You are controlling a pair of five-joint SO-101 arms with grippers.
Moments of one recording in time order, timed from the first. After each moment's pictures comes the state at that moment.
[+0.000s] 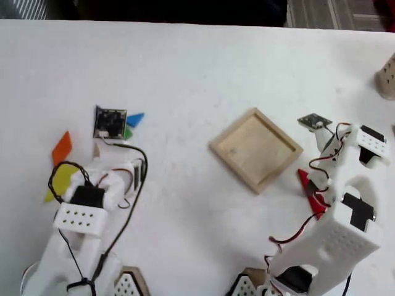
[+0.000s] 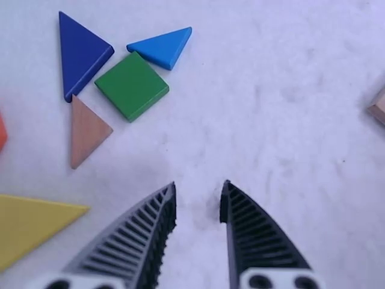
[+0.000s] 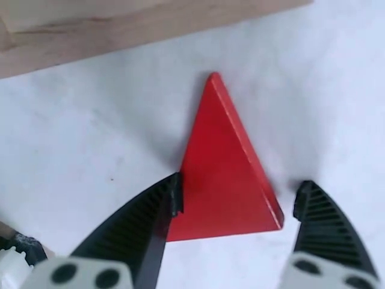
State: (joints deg) left arm 2.5 -49.3 71.0 41.5 4.2; right arm 27.7 29.4 11.0 74.8 64.2
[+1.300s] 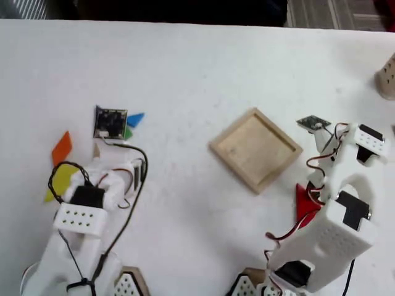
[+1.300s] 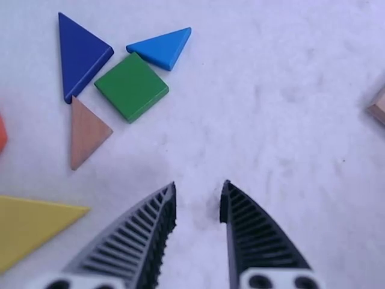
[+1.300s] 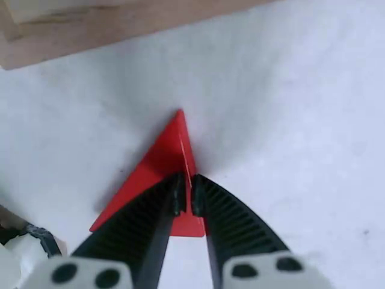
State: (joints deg) left arm 2.4 -49.3 71.0 41.5 3.8; right arm 28.0 20.2 12.0 78.8 64.4
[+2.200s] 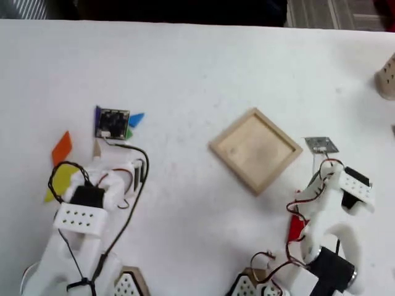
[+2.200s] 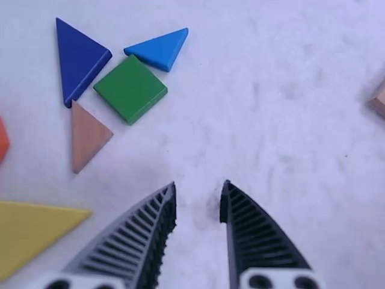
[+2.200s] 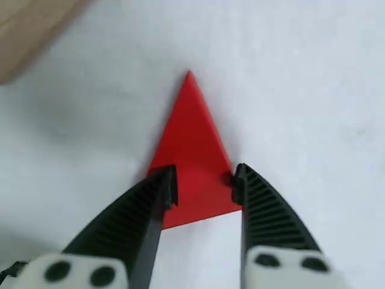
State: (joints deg) left arm 2.5 -49.3 71.0 41.5 1.8; right arm 30.4 -13.1 52.0 60.9 39.3
